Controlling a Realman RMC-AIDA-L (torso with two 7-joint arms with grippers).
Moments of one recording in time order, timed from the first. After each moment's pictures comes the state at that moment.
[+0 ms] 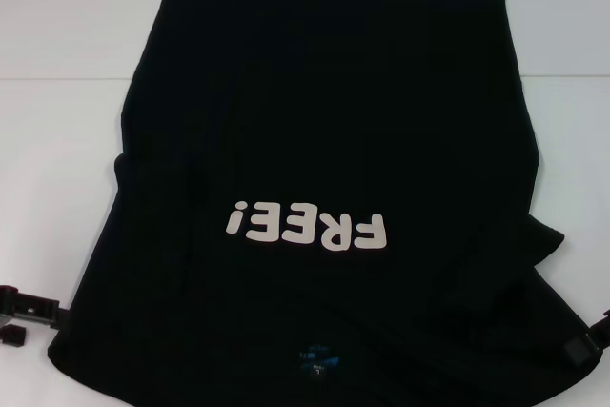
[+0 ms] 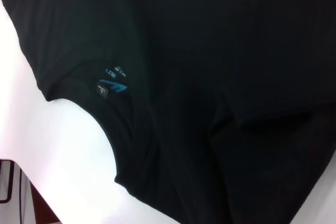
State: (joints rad) left arm -0.57 -1.88 0.51 0.70 2.71 1.59 -2.45; right arm 0.76 1.89 -0.79 -0.67 -2.63 -1.81 2.26
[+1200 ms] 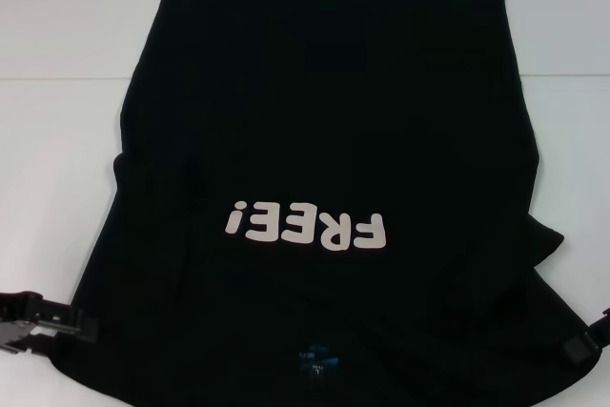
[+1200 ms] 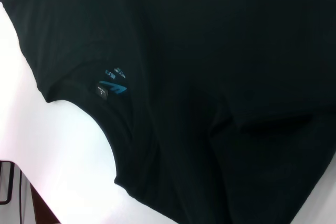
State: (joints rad) left arm -0.59 -1.89 0.51 0.67 2.69 1.66 -2.44; right arm 0.76 1.89 -0.78 -0.67 -2.63 -1.81 2.26
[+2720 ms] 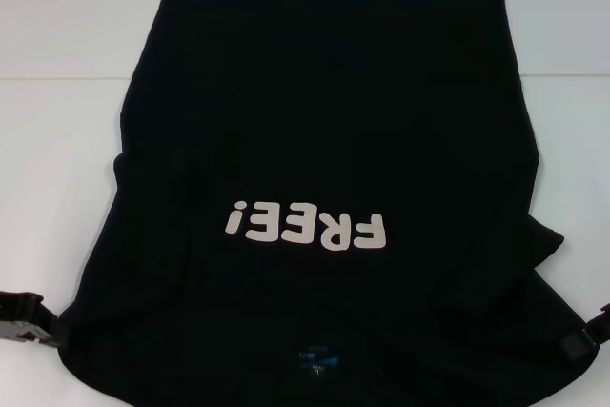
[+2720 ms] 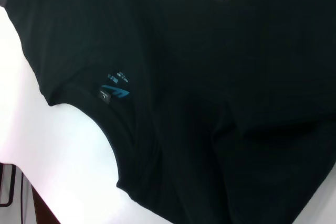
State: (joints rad) left arm -0.59 -1.92 0.58 0.75 2.71 1.65 -2.44; right arm 0.76 1.89 -0.78 -0.67 -2.62 -1.81 2.25
